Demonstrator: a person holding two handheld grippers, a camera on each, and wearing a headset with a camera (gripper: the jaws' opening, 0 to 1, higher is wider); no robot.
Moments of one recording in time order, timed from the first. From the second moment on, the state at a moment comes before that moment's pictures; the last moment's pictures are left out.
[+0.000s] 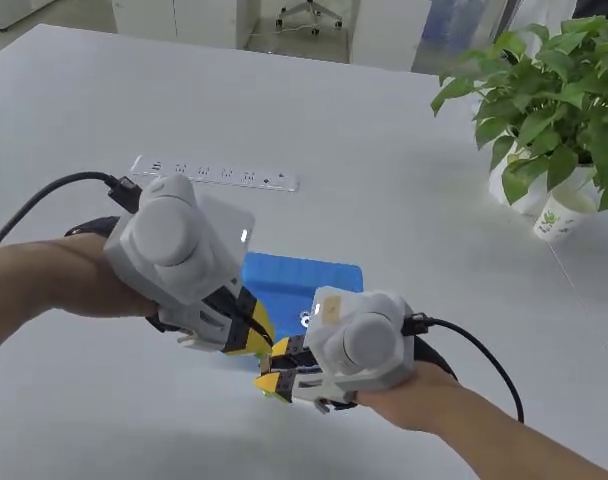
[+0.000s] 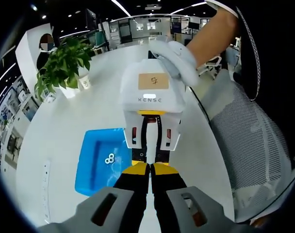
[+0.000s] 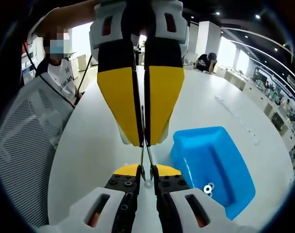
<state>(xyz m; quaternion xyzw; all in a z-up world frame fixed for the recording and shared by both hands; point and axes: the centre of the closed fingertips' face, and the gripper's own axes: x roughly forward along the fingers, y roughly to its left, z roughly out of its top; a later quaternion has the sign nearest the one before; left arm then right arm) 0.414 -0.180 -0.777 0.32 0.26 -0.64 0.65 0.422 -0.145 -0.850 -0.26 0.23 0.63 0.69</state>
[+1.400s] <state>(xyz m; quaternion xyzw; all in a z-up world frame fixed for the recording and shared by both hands) 0.421 -0.188 -0.791 0.31 0.27 -0.65 0.64 0.424 -0.153 -0.869 -0.26 0.26 0.62 0.70</state>
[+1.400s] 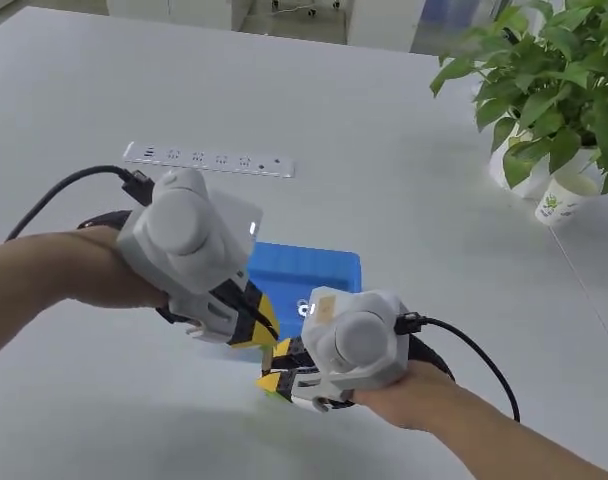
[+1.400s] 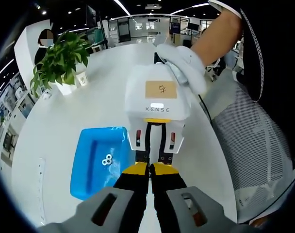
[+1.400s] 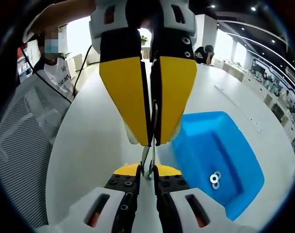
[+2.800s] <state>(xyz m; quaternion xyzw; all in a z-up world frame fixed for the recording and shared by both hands) 0.417 -0.191 -0.769 0.32 0.27 -0.66 0.63 0.419 -0.160 -0.846 -0.24 0.27 0.62 0.70</state>
